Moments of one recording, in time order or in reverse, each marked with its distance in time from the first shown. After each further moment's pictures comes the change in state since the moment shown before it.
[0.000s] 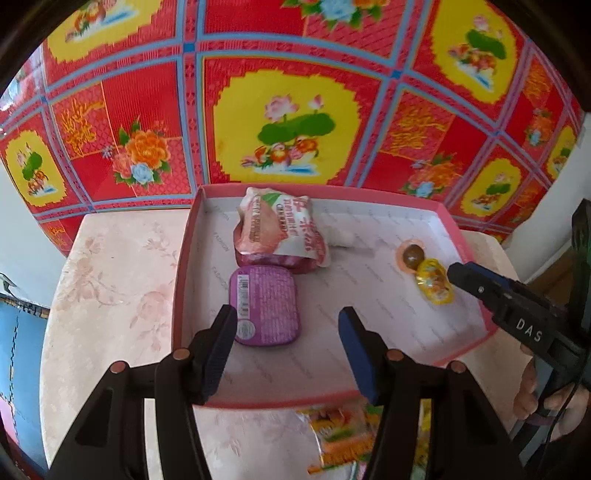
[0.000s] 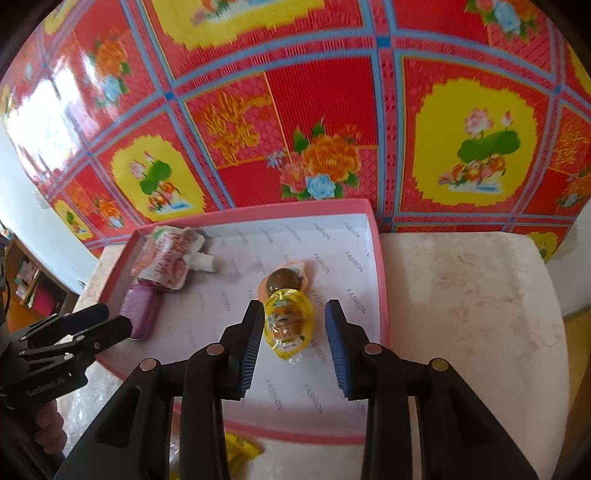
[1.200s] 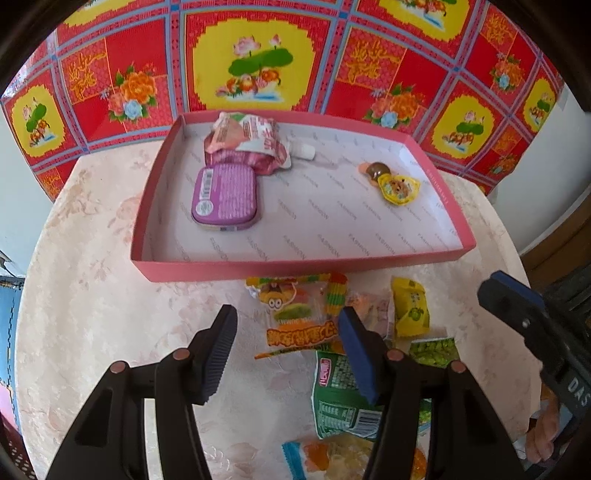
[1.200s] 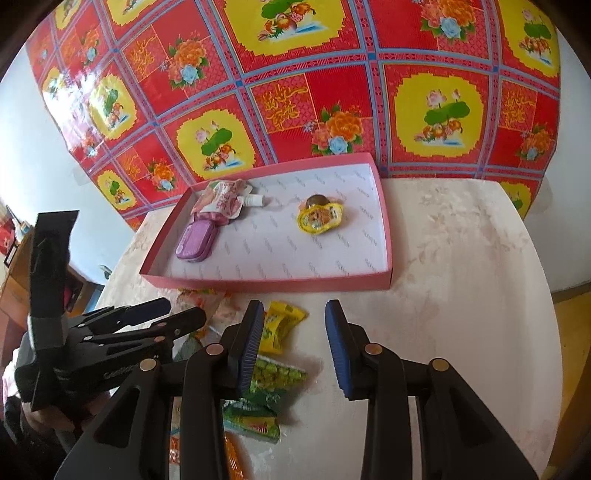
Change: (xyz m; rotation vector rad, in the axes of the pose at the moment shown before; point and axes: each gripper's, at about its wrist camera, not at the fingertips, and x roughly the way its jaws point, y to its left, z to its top) left arm -0.010 -0.024 -0.057 0.004 0.114 -0.020; right arm -0.077 0.026 -0.078 0.006 0.012 0.039
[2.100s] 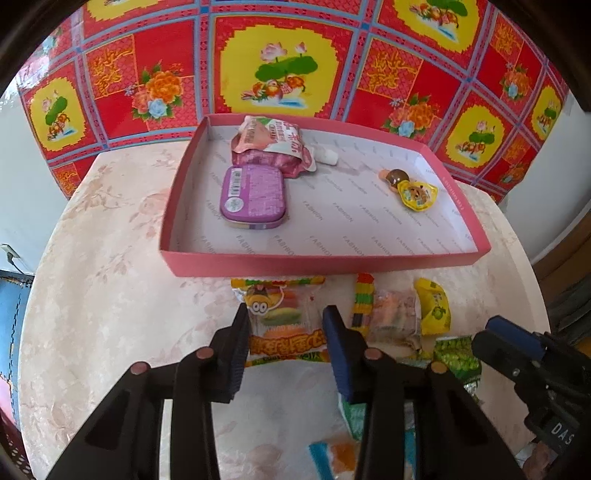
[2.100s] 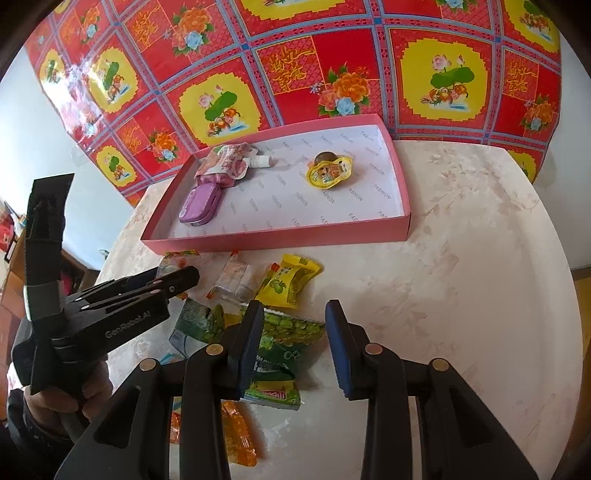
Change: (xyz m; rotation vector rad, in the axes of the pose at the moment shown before) left arm -0.009 0.019 -0.005 -0.023 -0.053 0.033; right arm 0.011 0.012 -0.028 0.009 0.077 0.001
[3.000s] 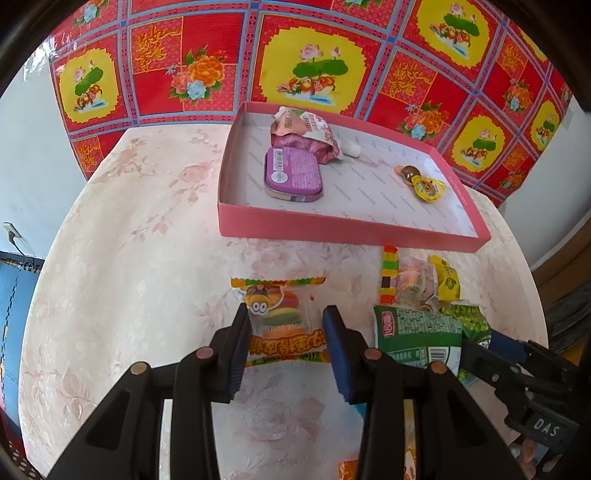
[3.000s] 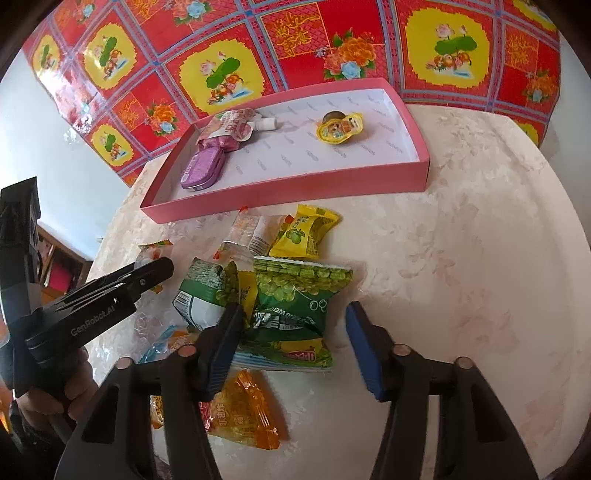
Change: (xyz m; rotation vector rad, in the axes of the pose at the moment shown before) left arm -0.014 0.030 -0.027 -0.052 -0.008 -0.022; right arm 0.011 0.013 -0.023 0.032 0.067 -0.006
